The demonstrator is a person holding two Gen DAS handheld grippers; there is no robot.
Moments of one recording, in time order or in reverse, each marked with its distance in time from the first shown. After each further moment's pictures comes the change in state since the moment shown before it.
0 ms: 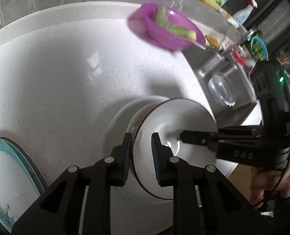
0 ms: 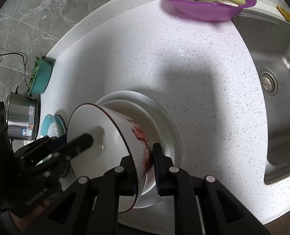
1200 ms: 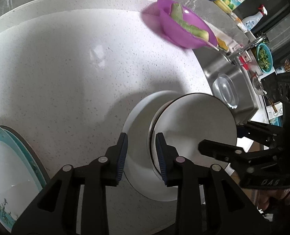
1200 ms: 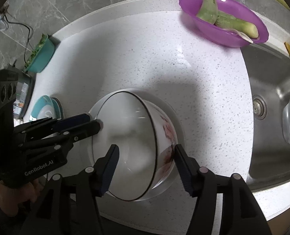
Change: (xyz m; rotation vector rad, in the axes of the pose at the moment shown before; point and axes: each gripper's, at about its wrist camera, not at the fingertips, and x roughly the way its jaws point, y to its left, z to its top) left arm 0.010 0.022 -0.004 -0.090 0.033 0.010; right arm -0.018 0.031 -0.006 -0.166 -0.033 -0.094
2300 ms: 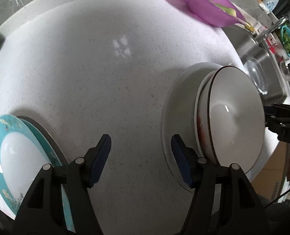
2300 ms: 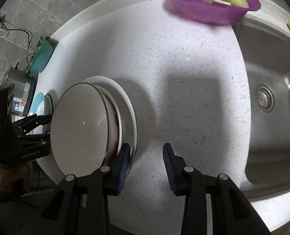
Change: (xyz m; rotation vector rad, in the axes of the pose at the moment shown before) left arm 0.045 0.016 -0.007 0.049 0.102 0.236; right arm 0.021 -0.068 -0.012 -0.004 0.027 0.074
